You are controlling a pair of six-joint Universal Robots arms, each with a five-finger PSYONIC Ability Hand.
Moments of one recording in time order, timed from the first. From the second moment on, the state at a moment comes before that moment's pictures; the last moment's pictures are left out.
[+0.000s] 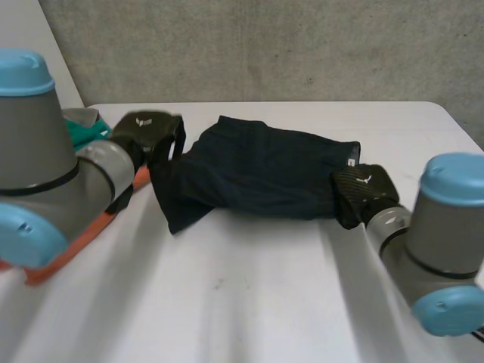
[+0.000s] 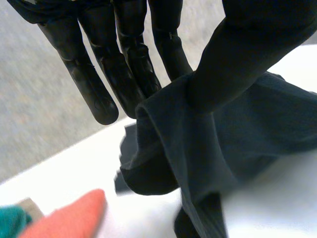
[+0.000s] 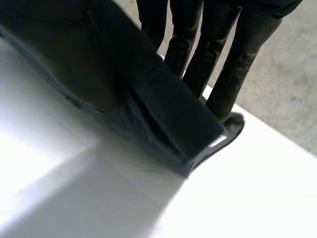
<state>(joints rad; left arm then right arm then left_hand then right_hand) 4.27 -1.93 -1.28 2.96 -1.50 3.28 2.00 -1.18 1.64 -0.18 1.59 2.85 1.15 1.20 1.20 1.20 0.99 1.03 1.18 1.19 1.19 0.98</state>
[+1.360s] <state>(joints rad) 4.12 -2.81 -0.51 3.54 -1.47 3.77 1.80 -0.88 1.33 -0.31 1.73 2.41 0.19 0.22 0.23 0.22 0.05 0.21 0.22 0.22 0.24 0.08</state>
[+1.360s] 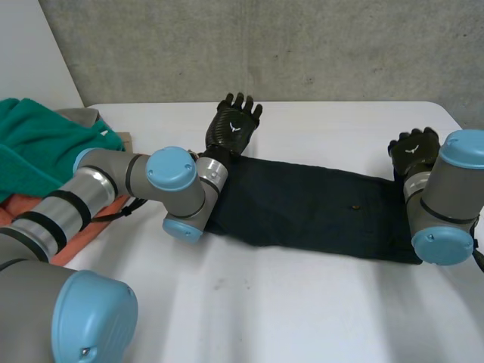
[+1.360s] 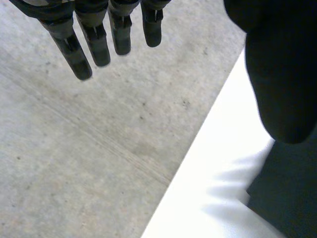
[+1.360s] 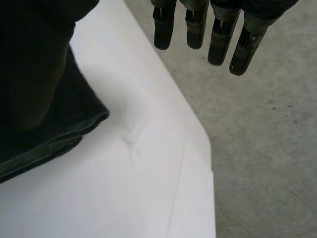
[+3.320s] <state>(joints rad) 4.20 -2.06 -1.32 3.58 -1.53 3.45 2.05 -1.22 1.41 -0.18 1.27 2.79 0.19 0.21 0.22 0.21 0.05 0.22 0.22 0.21 0.24 0.07</state>
